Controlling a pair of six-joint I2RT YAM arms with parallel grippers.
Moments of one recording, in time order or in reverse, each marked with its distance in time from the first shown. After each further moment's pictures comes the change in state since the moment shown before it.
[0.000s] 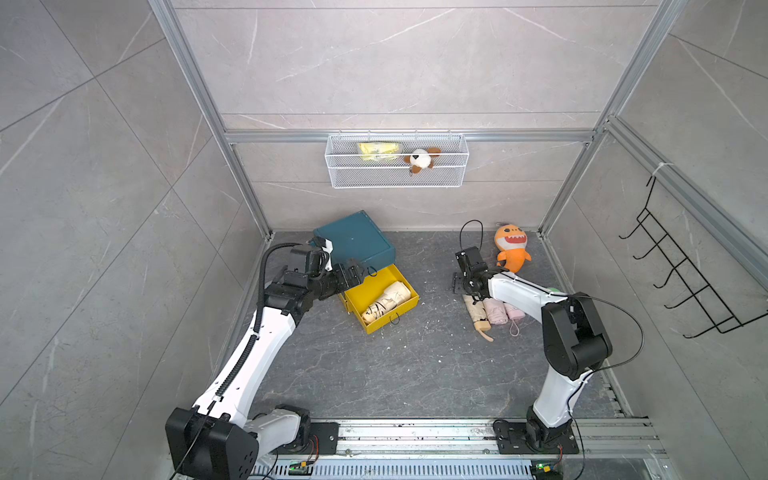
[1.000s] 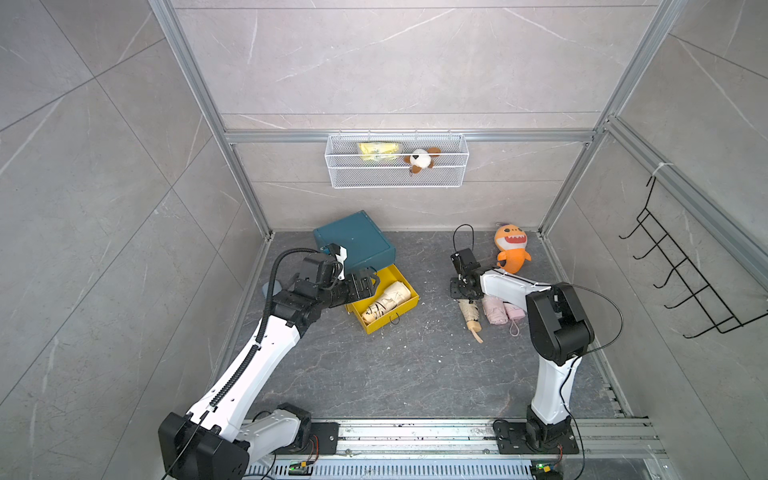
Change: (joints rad) left arm -0.114 -0.052 -0.037 -0.004 -0.043 0.003; right arm -0.010 0.121 0.060 -0.034 -0.096 -0.046
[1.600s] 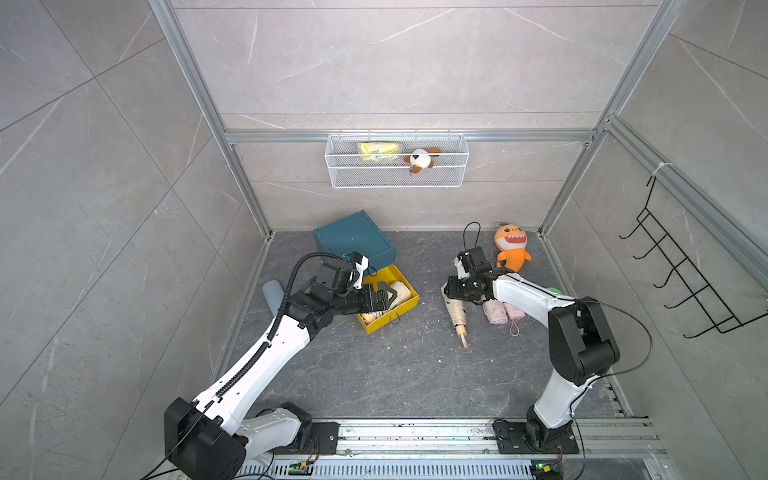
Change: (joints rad) left arm -0.130 0.047 -0.018 0.011 0.057 0.037; right arm 0.000 -0.223 -0.098 0.037 -0.341 0.063
